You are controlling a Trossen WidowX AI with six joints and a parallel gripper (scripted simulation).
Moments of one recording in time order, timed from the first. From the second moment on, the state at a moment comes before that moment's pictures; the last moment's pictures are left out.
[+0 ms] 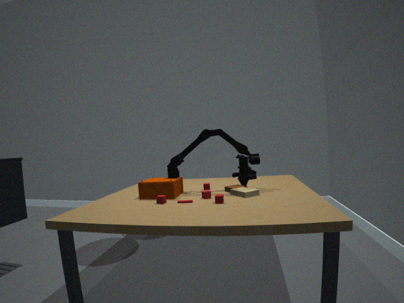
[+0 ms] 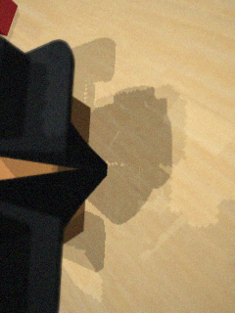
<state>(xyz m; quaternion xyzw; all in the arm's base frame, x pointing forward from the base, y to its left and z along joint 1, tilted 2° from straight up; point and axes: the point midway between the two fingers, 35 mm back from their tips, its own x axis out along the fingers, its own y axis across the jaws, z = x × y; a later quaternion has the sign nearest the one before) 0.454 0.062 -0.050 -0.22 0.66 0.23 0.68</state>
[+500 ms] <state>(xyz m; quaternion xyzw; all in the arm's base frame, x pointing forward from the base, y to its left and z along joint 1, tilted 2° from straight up) 0.447 0.056 -0.047 -0.22 0.65 0.23 0.69</state>
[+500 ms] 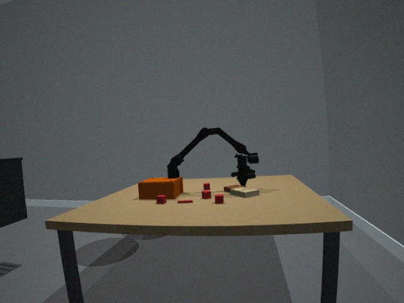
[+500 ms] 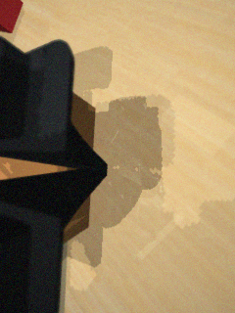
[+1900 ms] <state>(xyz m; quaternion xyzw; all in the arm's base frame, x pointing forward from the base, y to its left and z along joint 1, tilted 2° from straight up) 0.429 0.041 -0.047 -0.22 0.65 0.23 0.69</state>
